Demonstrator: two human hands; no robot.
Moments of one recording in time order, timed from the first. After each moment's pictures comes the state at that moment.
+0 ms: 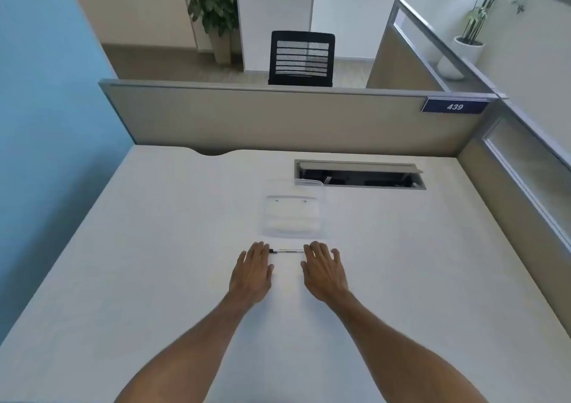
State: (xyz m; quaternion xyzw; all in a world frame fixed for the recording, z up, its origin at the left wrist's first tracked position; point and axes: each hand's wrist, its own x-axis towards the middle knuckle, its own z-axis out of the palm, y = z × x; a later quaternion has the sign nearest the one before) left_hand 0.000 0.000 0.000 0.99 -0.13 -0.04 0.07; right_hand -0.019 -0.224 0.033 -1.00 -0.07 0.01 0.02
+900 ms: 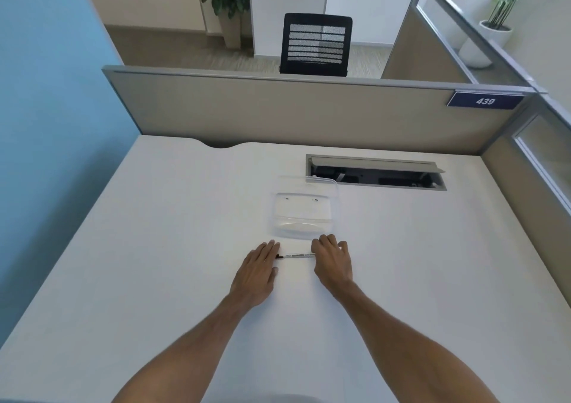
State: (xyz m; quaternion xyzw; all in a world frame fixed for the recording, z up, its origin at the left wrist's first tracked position) left_hand 0.014 0.019 -0.018 0.97 -0.18 -0.05 0.17; right_hand 0.029 -0.223 0.013 -1.00 -0.05 -0.03 0.06
